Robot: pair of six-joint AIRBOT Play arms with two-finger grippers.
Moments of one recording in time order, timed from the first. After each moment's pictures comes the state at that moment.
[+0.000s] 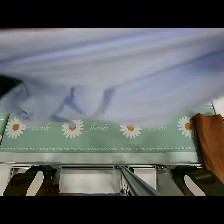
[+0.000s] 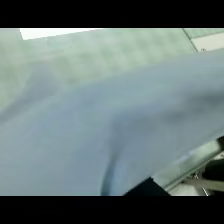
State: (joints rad) left arm 0.16 -0.61 1.33 0.81 -1.59 -1.41; right arm 0.12 -0.74 1.88 -1.21 1.52 1.49
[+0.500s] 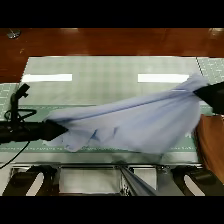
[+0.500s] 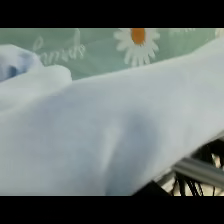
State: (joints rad) left arm 0.03 -0.54 0.67 0.86 -1.44 -1.45; right arm 0.12 -0.69 1.29 -1.27 1.46 1.55
